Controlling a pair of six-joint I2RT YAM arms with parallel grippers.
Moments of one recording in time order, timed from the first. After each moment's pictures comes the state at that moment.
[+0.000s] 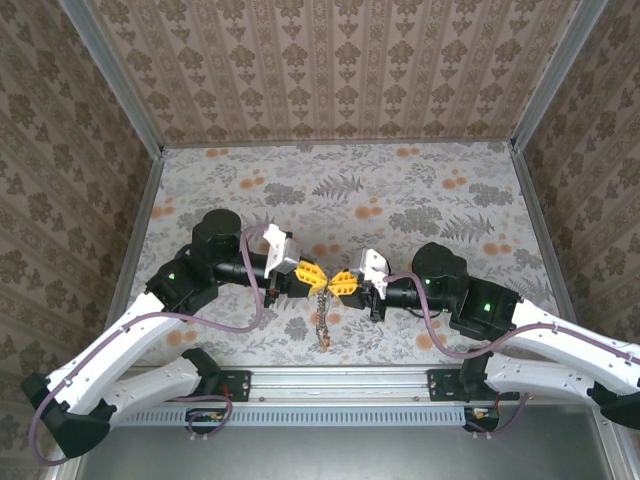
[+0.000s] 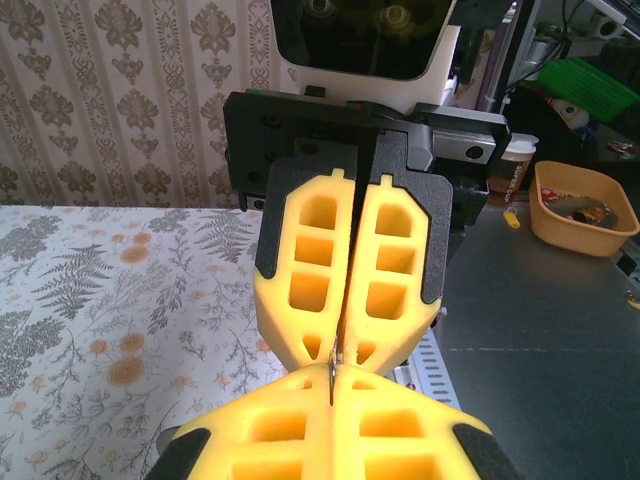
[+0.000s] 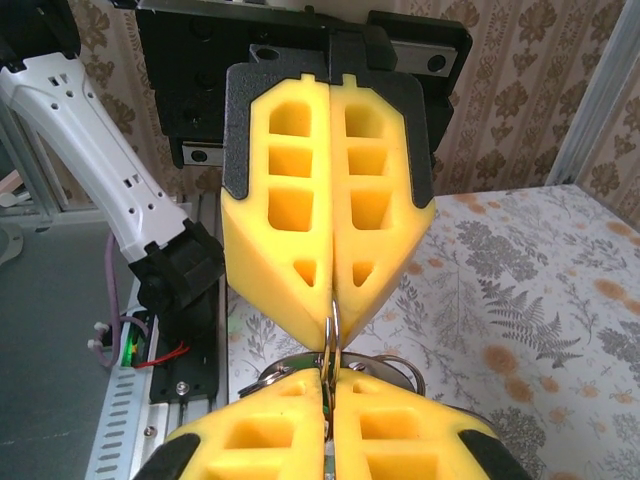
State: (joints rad) left arm -0.80 0.90 0.97 -0.37 0.93 0.17; right arm 1.04 0.87 0.89 -0.23 -0.24 -0.12
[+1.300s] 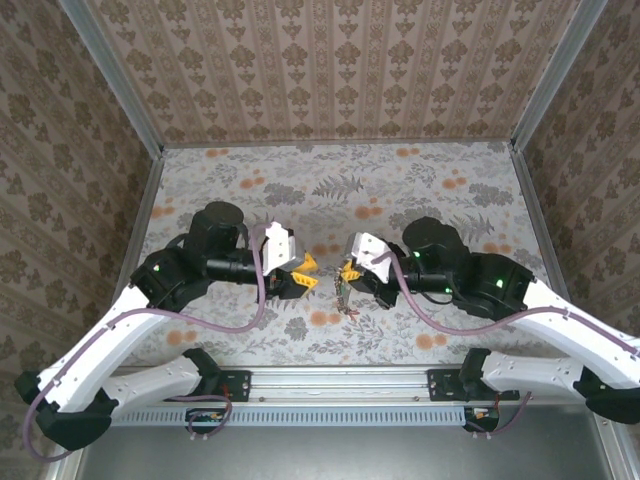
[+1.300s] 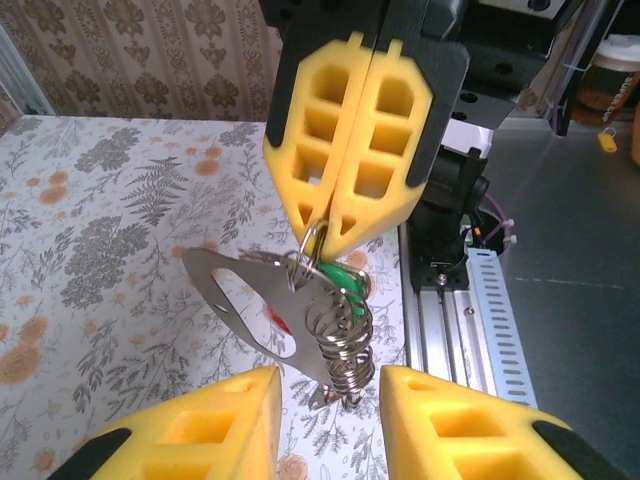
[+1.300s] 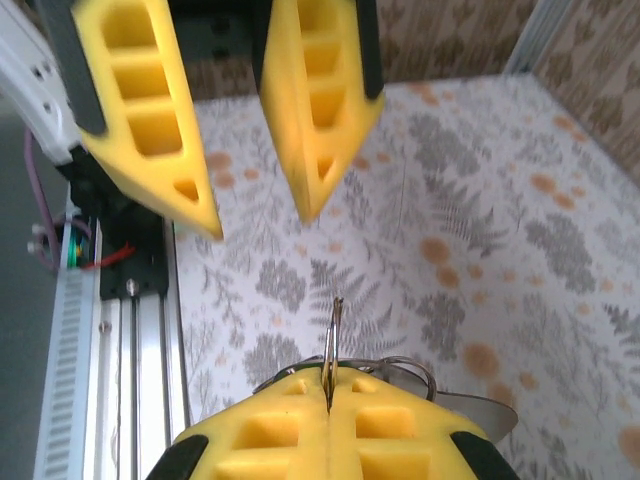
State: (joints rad) left arm -0.83 0.95 1.18 -0.75 0.68 0.35; right arm 0.98 1.02 1.23 -0.75 -0.16 -0.24
